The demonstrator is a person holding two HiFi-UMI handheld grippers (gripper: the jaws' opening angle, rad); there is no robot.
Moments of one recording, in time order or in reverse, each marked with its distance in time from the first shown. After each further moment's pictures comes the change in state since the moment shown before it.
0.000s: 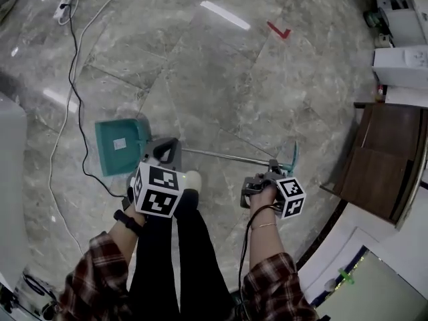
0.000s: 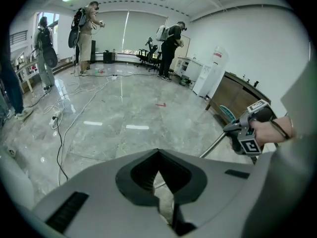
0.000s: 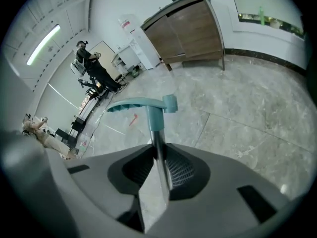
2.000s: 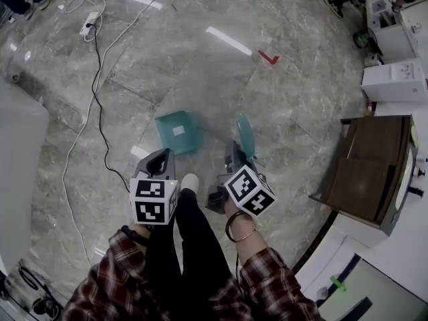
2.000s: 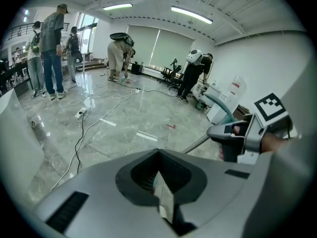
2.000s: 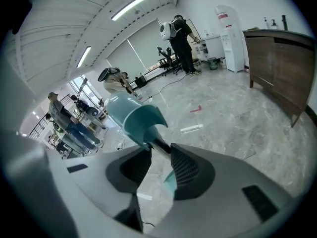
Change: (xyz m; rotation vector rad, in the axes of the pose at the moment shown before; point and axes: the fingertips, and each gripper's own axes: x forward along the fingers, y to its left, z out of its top) left arm -0.172 -0.033 0.059 -0.277 -0.176 0.133; right arm -0.186 0.208 -0.072 -0.732 0.220 0.462
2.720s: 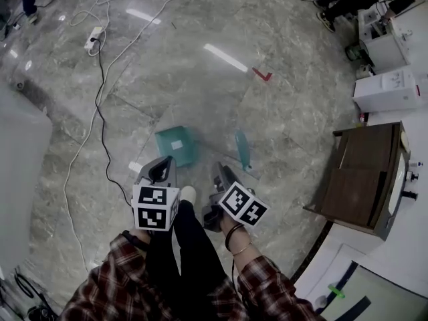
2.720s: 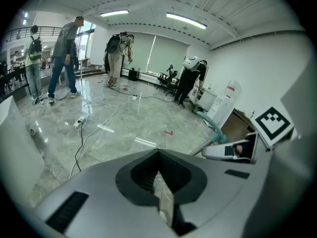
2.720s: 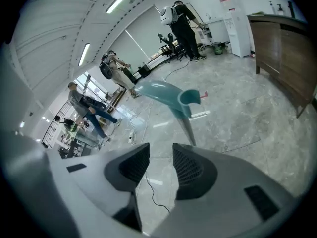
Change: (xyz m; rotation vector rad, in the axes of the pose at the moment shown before) left arm -0.036 -0.012 0.036 0.036 -0.055 -0.019; right arm -0.035 0.029 -0.026 0.038 0.148 0.082
